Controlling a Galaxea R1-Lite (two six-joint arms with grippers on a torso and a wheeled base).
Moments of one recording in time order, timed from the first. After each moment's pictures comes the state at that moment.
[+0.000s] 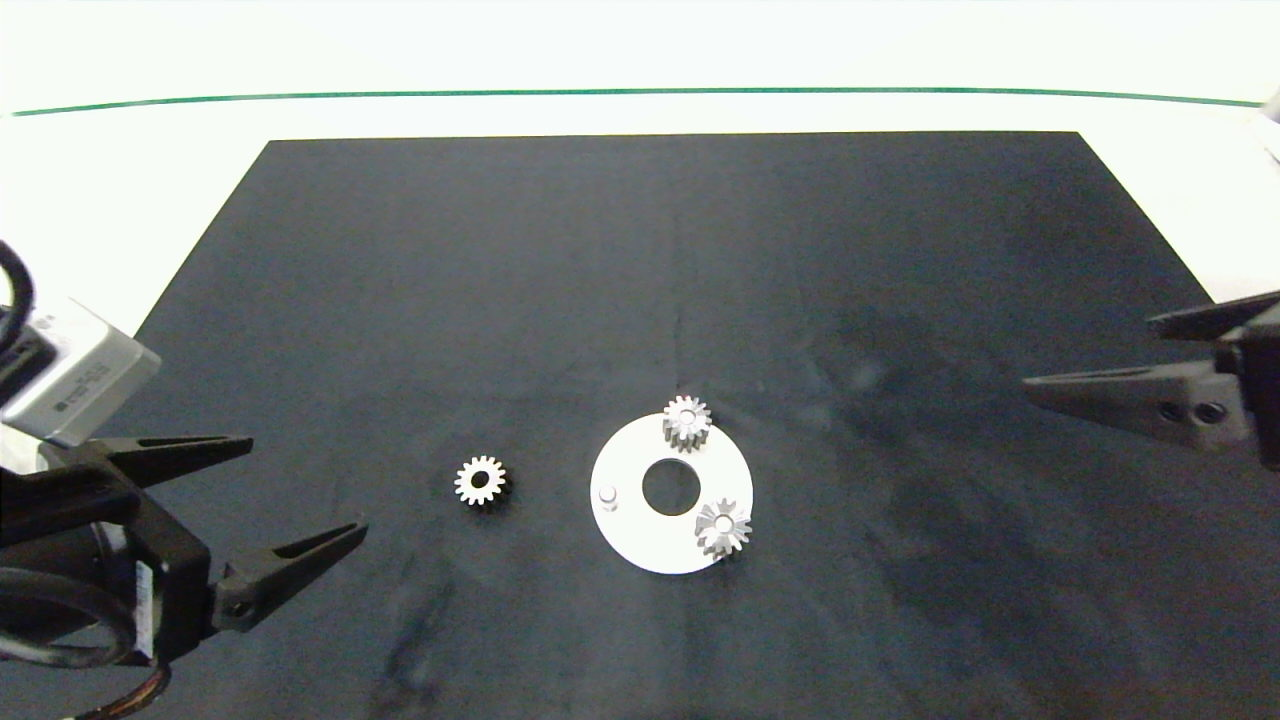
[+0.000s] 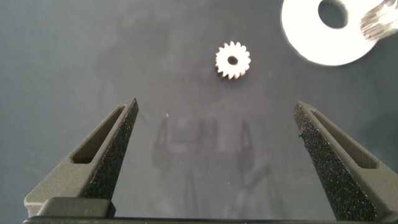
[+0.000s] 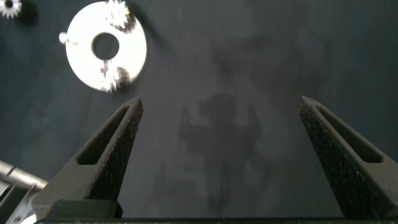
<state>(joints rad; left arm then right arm) -0.40 1.05 -0.71 0.07 0.01 0.19 0.63 1.23 -1.35 0.65 -0.27 0.02</state>
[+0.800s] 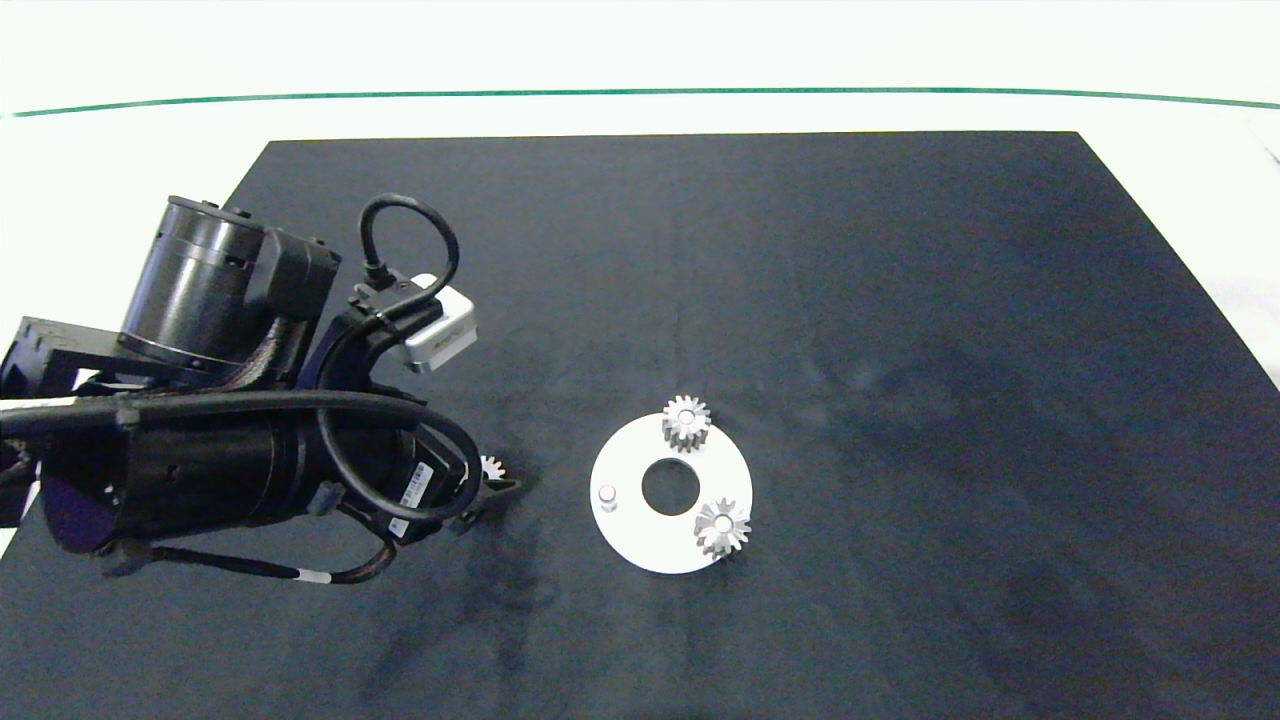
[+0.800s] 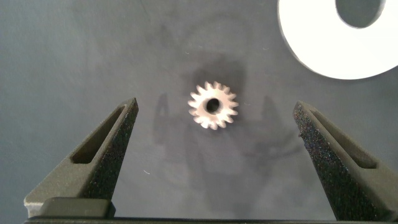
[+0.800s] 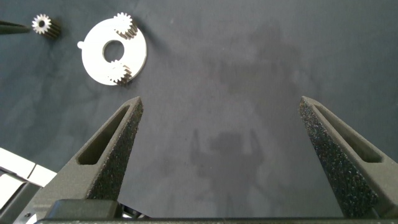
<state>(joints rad) -0.55 1.47 -1.03 0.19 0.16 0.28 0.62 0.96 -1.24 0.63 -0.27 0.02</state>
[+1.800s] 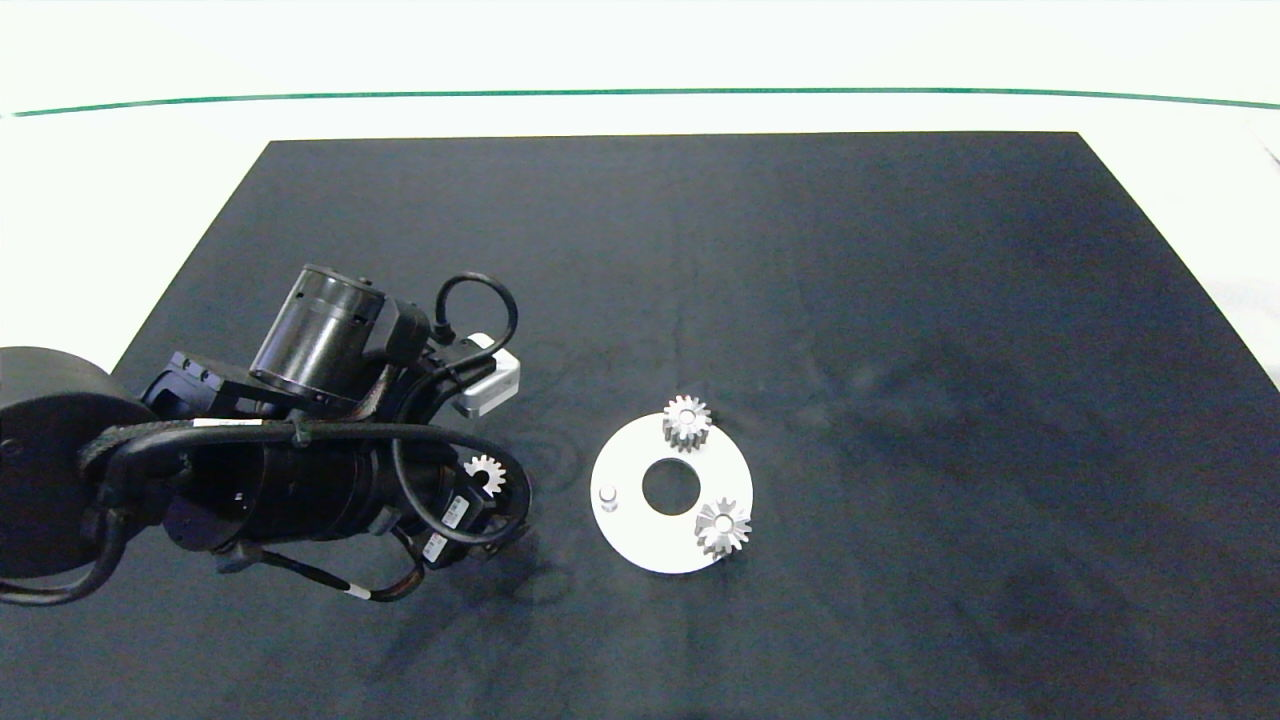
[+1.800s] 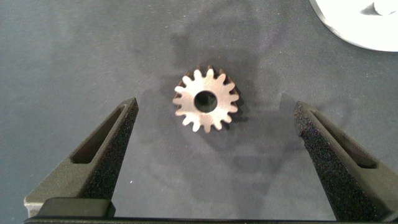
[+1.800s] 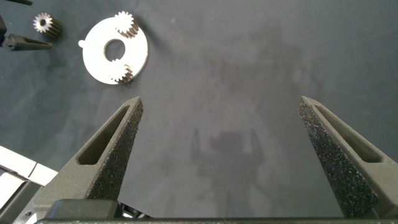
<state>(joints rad) -0.54 1.59 -1.01 0.19 0.16 0.30 0.62 0.96 -1.23 0.63 -0.27 0.02</state>
